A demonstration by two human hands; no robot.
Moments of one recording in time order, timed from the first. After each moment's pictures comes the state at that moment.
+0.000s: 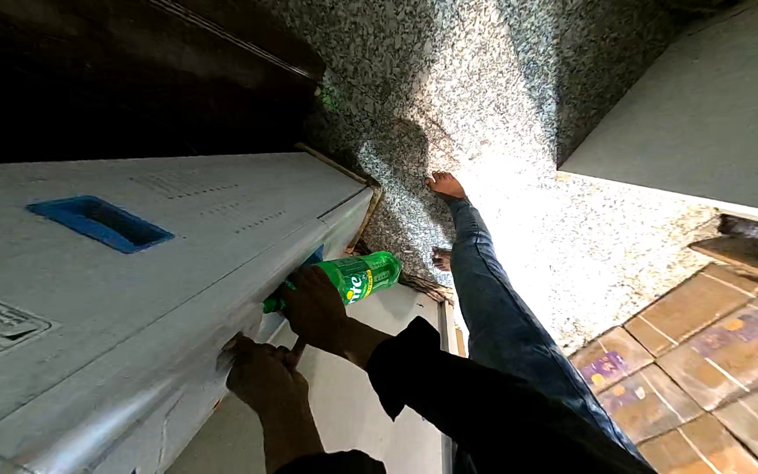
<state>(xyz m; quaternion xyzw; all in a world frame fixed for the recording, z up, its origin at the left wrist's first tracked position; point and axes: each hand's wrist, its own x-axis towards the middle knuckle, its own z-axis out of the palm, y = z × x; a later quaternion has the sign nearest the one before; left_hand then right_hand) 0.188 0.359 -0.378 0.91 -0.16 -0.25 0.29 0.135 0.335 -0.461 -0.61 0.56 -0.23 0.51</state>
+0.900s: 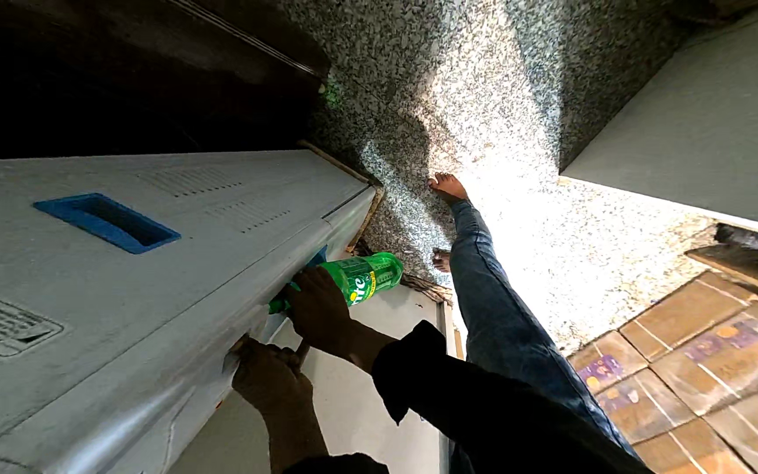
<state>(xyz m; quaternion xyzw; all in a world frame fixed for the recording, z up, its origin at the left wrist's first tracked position) 0.187 0.358 -0.378 0.91 -0.14 -0.25 0.29 0.132 0.333 -0.457 -0.61 0.55 -0.22 0.52</state>
